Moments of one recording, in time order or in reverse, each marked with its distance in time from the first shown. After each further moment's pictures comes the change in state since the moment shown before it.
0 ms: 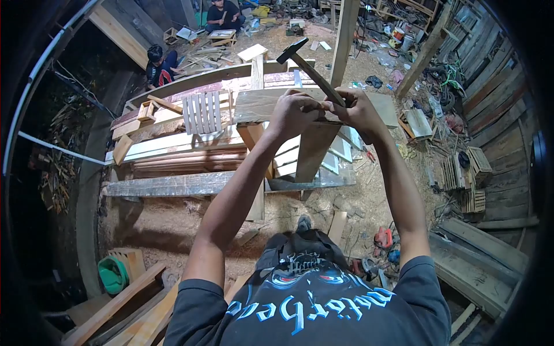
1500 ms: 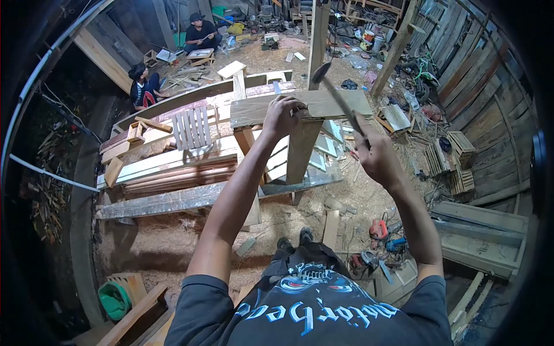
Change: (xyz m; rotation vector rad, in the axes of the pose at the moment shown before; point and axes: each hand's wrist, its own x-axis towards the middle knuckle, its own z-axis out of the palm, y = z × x) left_hand -0.004 -0.009 0.008 0.032 0.001 0.108; right_hand -0.146 -0.077 0.026 -0.604 0.380 -0.074
